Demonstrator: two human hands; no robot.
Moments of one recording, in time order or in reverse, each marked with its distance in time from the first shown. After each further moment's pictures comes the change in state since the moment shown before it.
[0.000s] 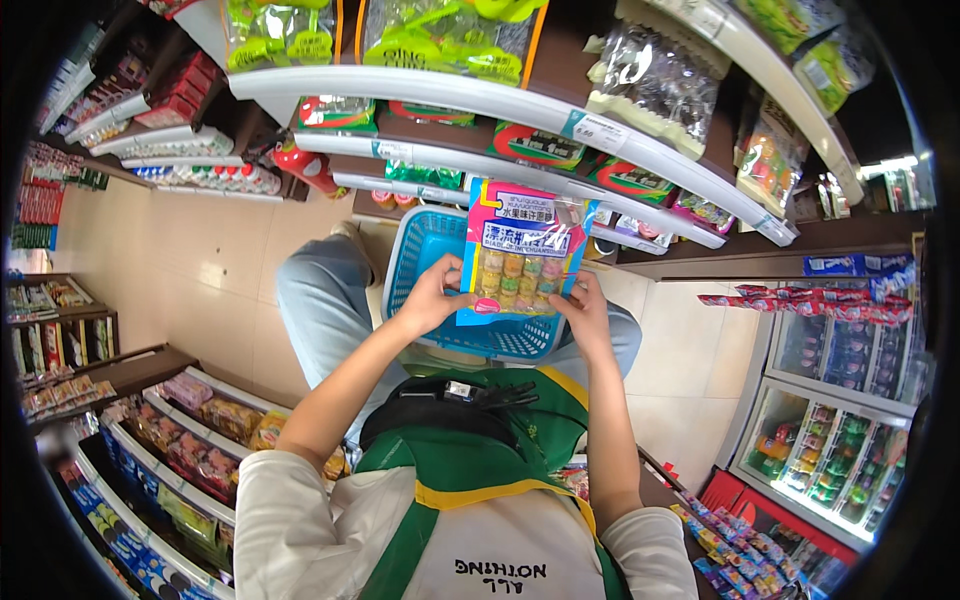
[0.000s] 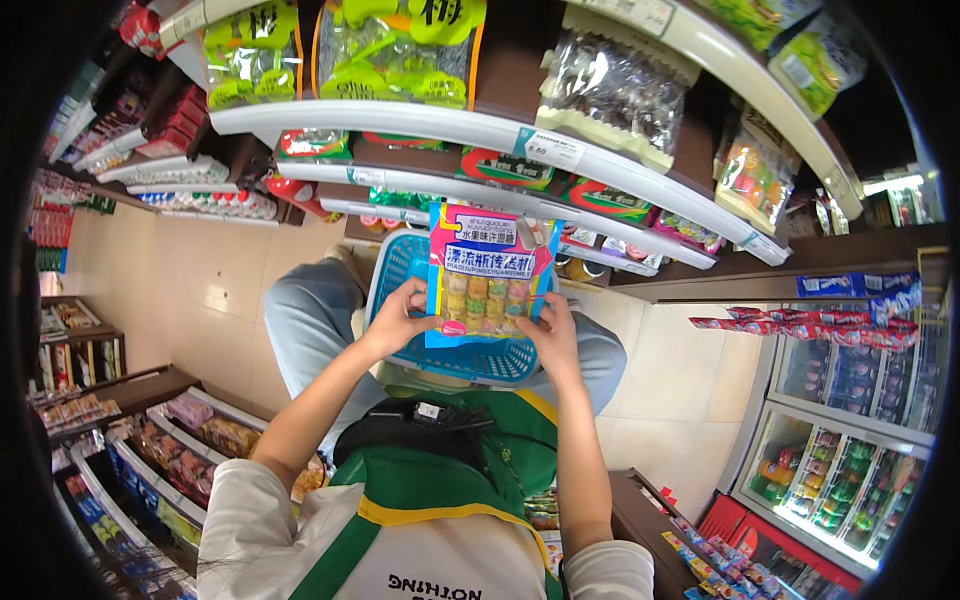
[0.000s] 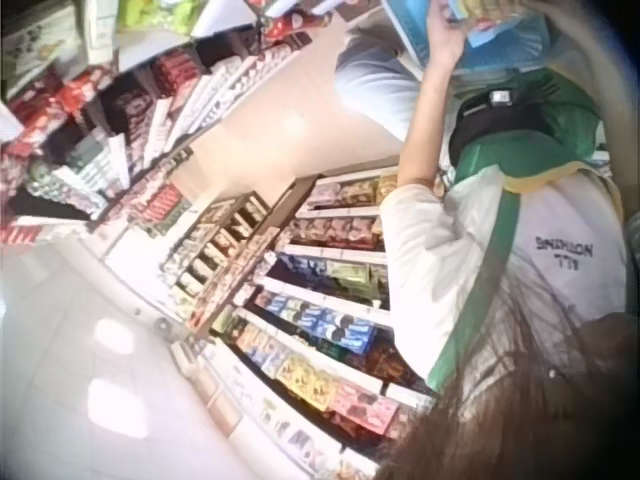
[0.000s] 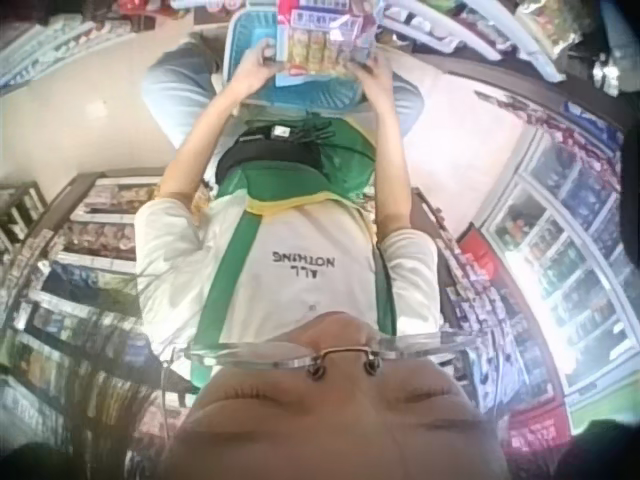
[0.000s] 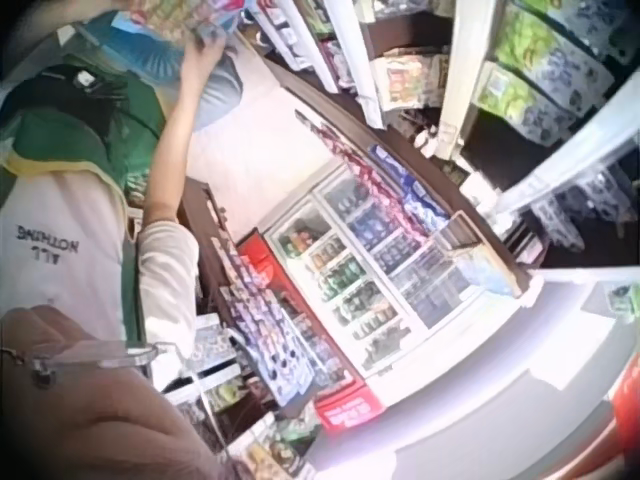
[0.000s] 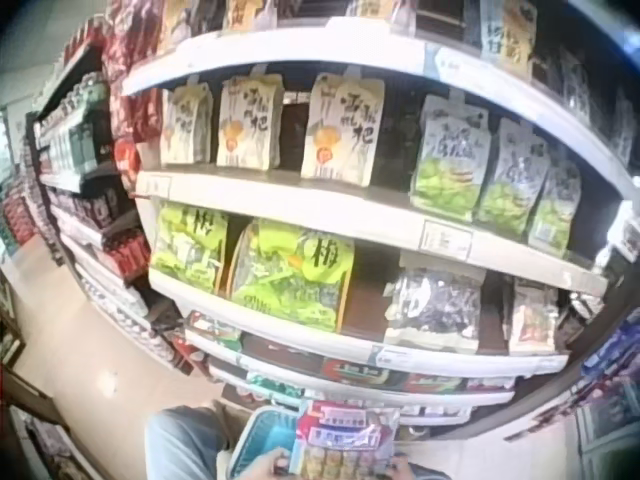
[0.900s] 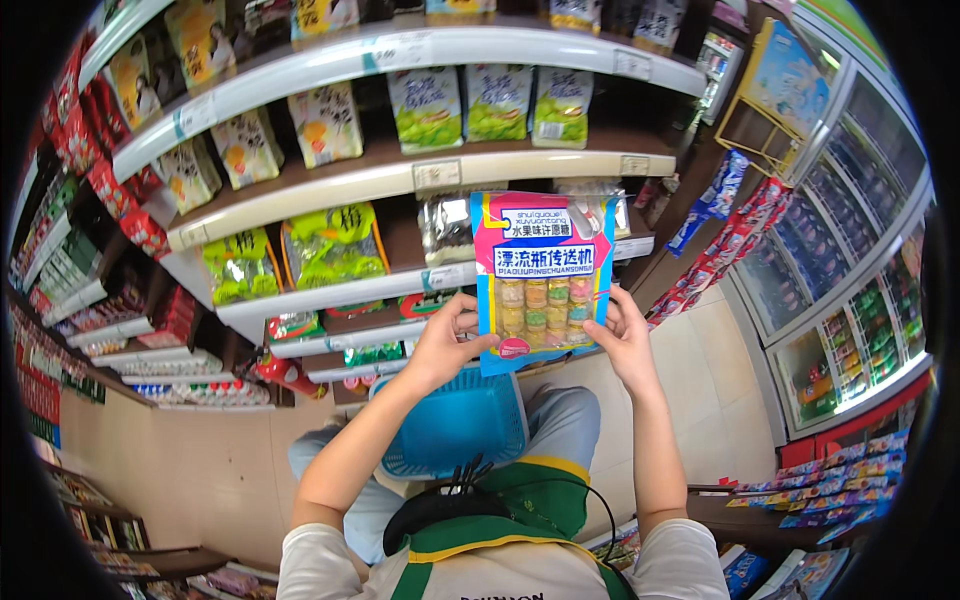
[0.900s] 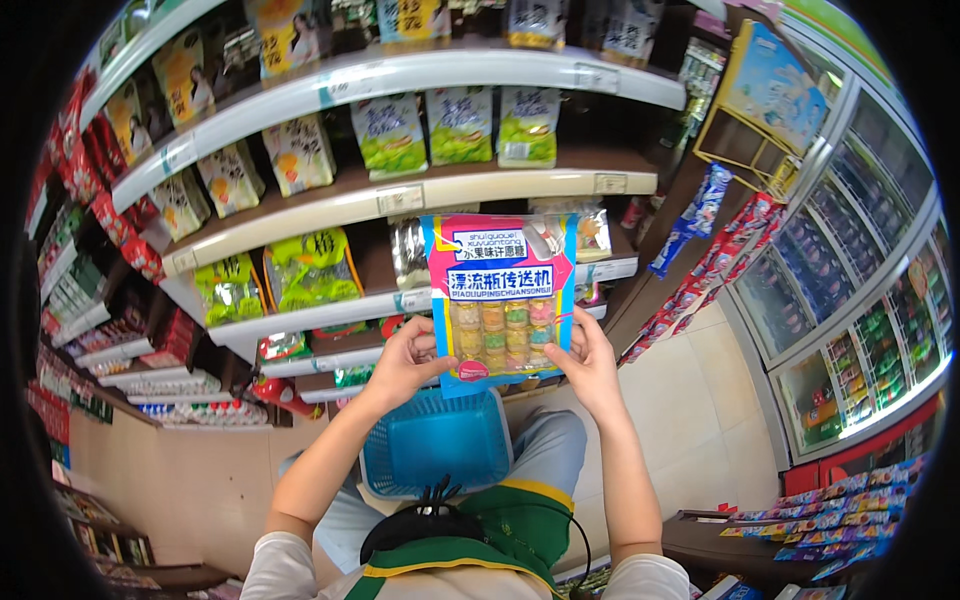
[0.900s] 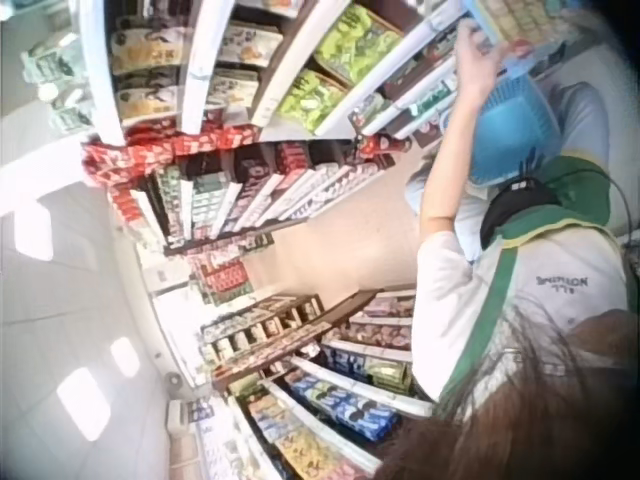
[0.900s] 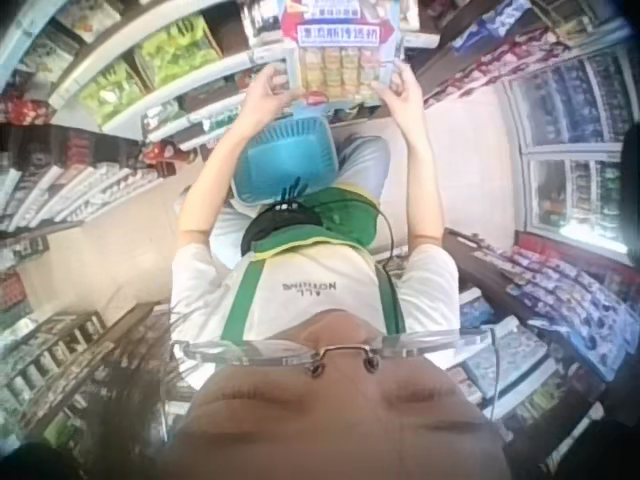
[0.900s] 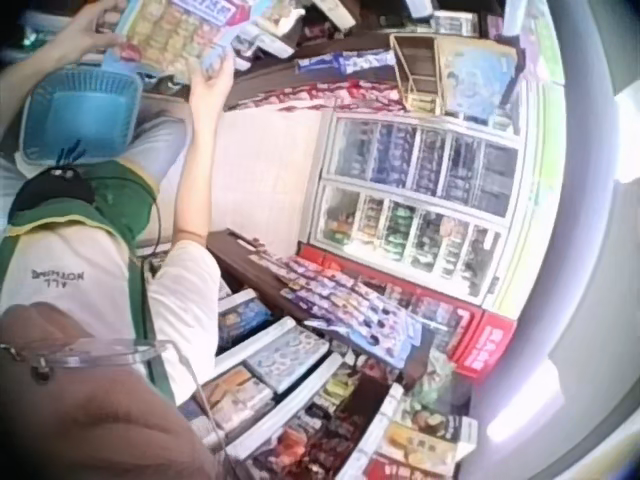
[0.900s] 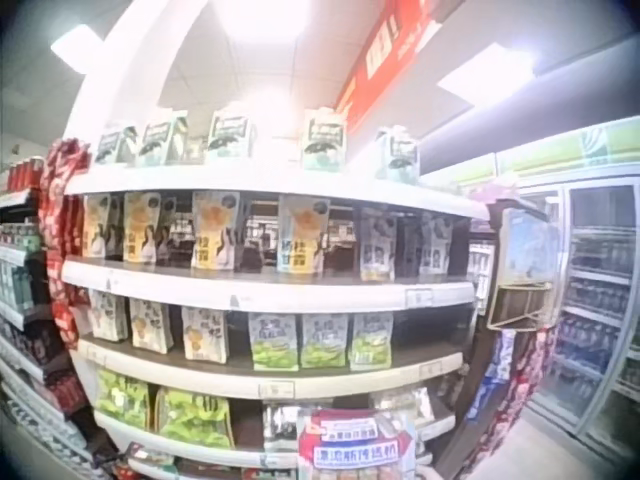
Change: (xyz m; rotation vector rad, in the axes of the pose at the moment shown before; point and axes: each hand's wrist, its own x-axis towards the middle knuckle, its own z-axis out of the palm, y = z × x) left_hand 0.026 0.233 0.122 0.123 -0.360 0.346; right_hand -0.092 -0.209 -0.087 0.040 0.239 -0.564
